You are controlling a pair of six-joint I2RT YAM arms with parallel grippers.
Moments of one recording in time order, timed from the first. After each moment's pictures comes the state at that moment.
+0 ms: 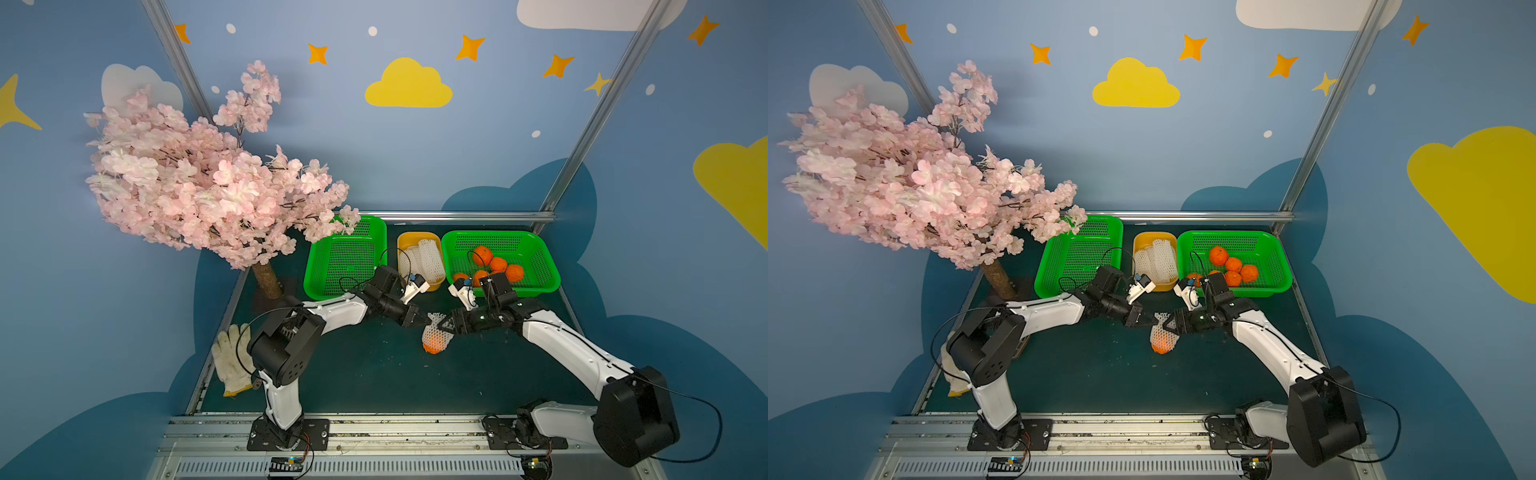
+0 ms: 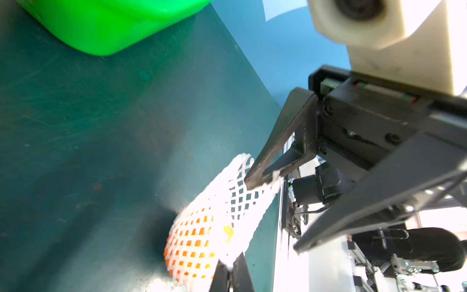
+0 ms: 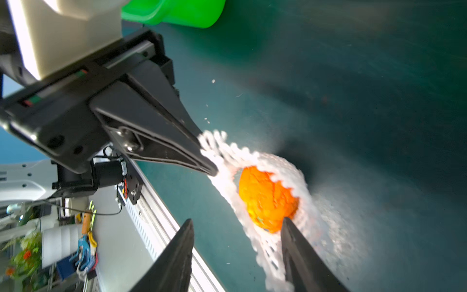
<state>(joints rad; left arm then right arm) -0.62 1.83 1.09 -0.01 0.91 -0.27 0.40 1.26 0.84 -0.61 -0.60 0.22</state>
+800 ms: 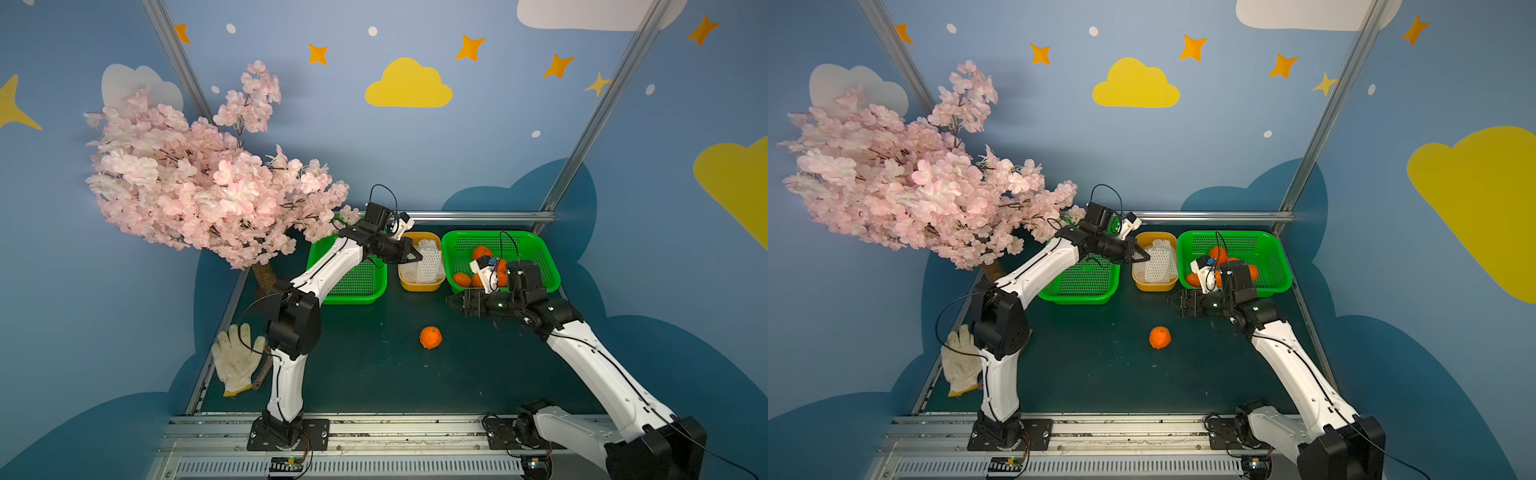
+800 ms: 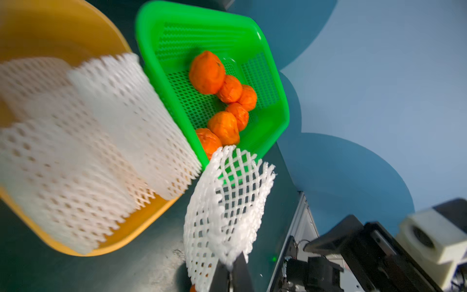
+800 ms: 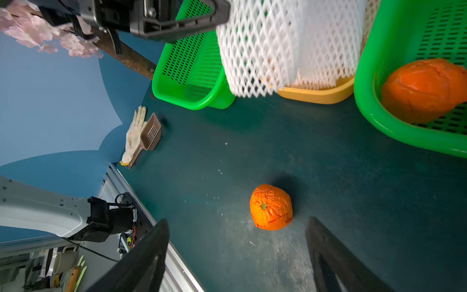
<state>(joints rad) -0.44 2.09 1.95 -0.69 0.72 -0.39 0.36 1.11 0.95 -0.62 -0.54 0.29</state>
